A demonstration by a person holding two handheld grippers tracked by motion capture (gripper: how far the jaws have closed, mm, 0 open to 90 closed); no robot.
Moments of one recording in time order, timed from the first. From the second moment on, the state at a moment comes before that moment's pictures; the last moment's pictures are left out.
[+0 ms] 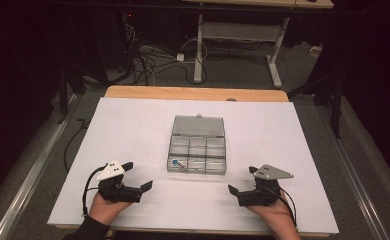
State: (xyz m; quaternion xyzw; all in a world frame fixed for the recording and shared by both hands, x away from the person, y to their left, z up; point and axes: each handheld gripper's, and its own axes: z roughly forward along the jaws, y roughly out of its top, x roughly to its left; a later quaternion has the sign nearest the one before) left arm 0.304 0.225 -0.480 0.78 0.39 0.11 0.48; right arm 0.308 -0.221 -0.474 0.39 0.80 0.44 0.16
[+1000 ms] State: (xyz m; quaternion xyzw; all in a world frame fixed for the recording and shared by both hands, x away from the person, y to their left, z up) left arm 0.310 0.225 -0.476 0.77 0.40 0.12 0.49; right arm 0.313 -0.231 -0.472 0.40 0.78 0.44 0.18
